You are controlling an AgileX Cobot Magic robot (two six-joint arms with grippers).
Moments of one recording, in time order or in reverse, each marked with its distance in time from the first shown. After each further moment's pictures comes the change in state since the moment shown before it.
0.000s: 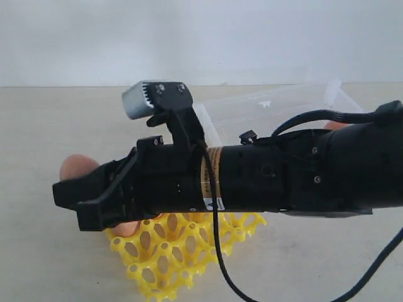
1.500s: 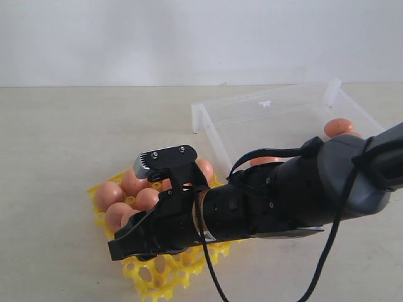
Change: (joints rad) left arm 0.000 0.000 0.000 0.000 0.000 0.000; right arm 0.013 0.204 -0.032 0.004 0.328 0.066
